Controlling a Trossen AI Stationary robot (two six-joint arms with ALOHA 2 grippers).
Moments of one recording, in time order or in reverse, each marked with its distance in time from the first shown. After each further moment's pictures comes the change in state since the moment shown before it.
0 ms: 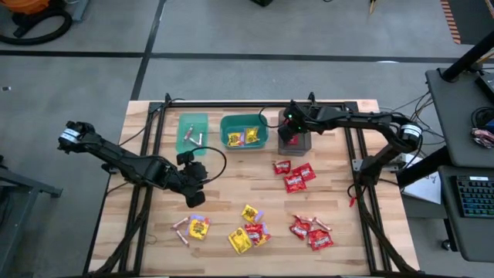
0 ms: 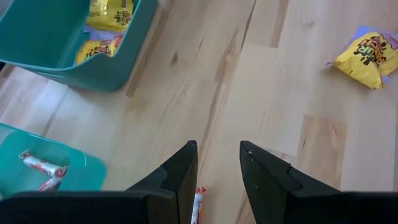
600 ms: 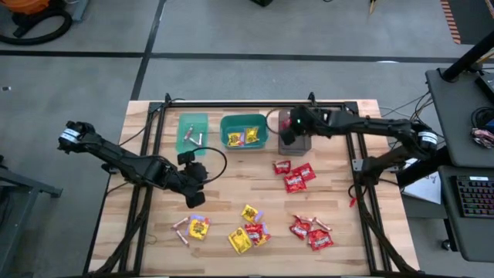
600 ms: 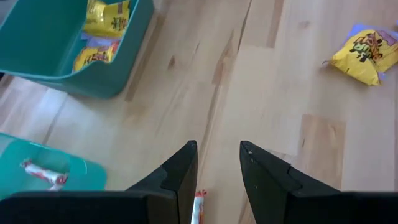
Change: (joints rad) left arm 0.000 0.000 0.000 0.009 0.001 0.034; right arm 0.100 -0.169 0.000 -0.049 0.002 0.068
